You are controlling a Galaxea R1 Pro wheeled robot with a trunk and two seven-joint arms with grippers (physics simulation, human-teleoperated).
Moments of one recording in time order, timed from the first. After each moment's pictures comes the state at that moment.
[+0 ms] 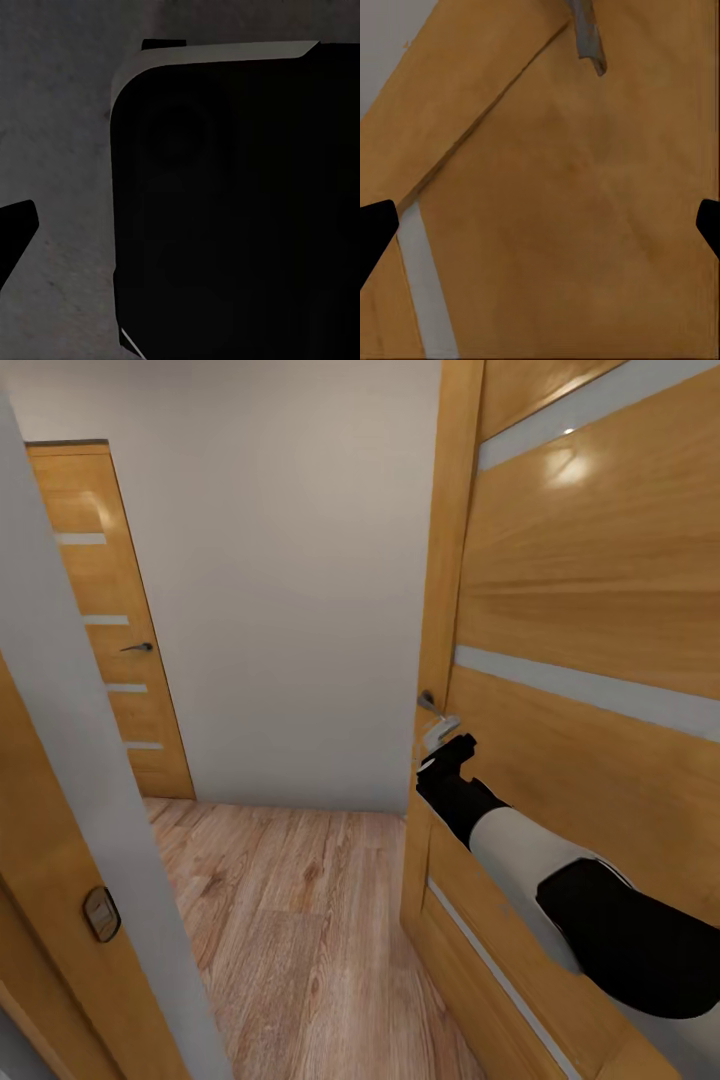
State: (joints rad) left arm 0.00 0.00 0.00 -0.08 0.02 -0.01 0.00; right arm -1.24 0.14 0.48 -0.30 0.19 0.46 -0.44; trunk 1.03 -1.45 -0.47
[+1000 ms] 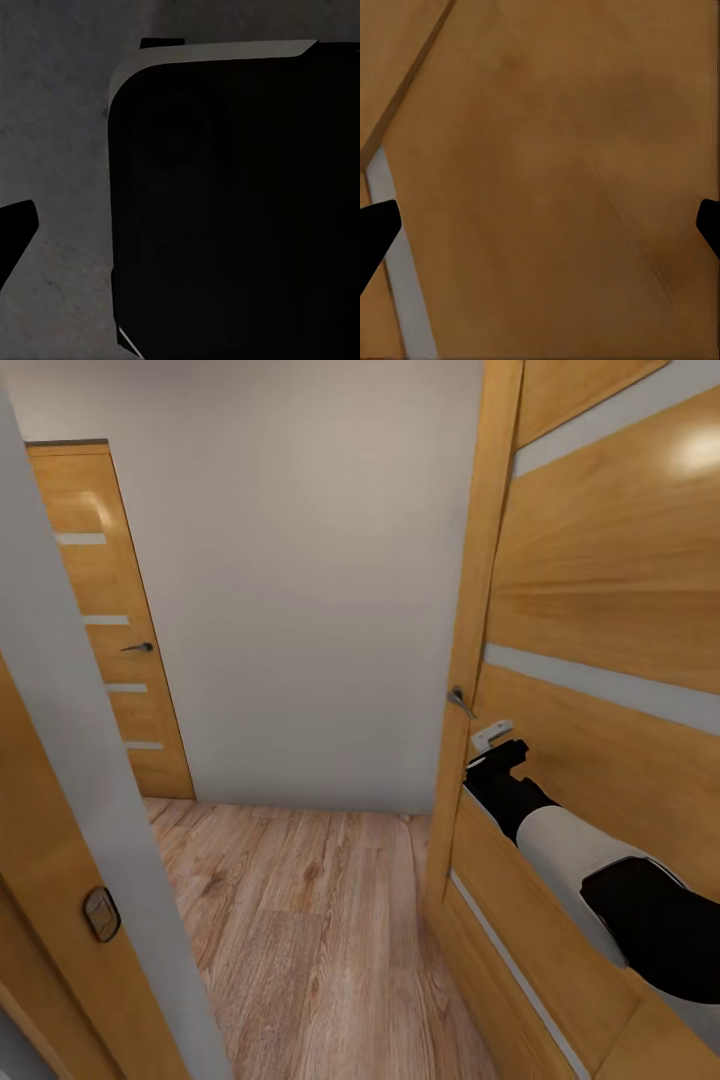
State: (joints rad) left arm 0.00 0.00 0.00 -0.08 0.02 -0.01 0.00; right arm -1.24 -0.02 0.49 -0.30 0.07 0.45 -0.44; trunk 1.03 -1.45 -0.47
